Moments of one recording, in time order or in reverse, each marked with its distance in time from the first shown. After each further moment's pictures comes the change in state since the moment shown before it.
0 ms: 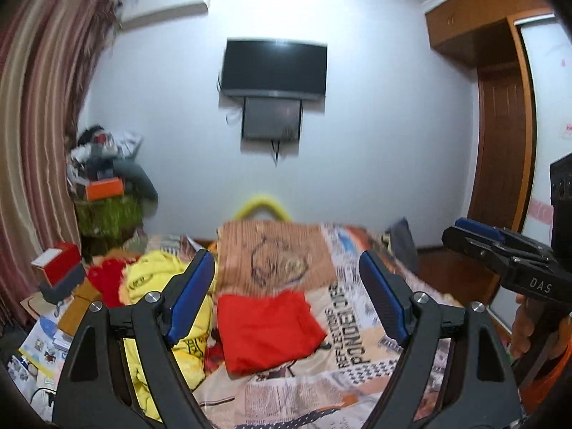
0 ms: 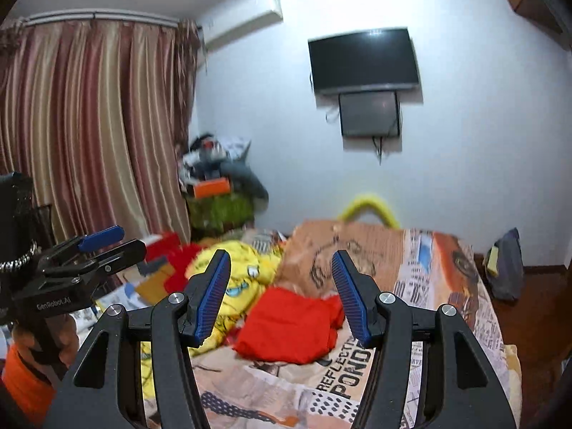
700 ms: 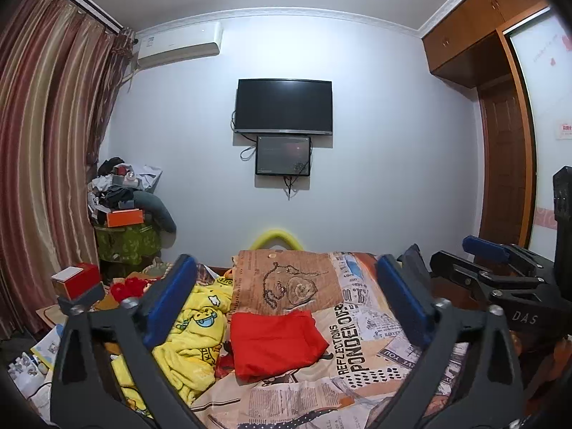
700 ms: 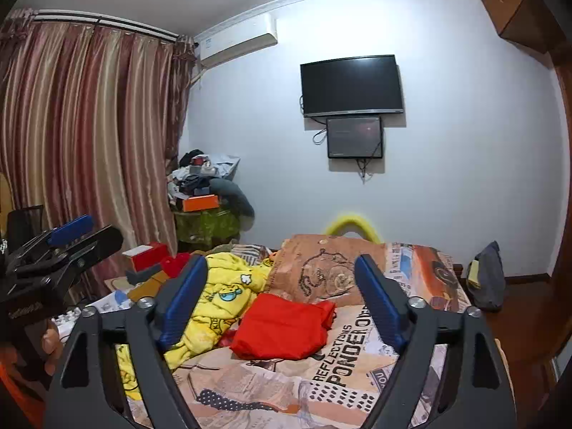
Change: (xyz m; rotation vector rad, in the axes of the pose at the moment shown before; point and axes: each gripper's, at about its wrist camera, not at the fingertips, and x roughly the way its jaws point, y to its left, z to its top) left arm -0.062 -0.027 -0.021 0.028 -0.144 0.078; right arm -0.022 0.024 -0.011 -0.031 -0.081 -0.106
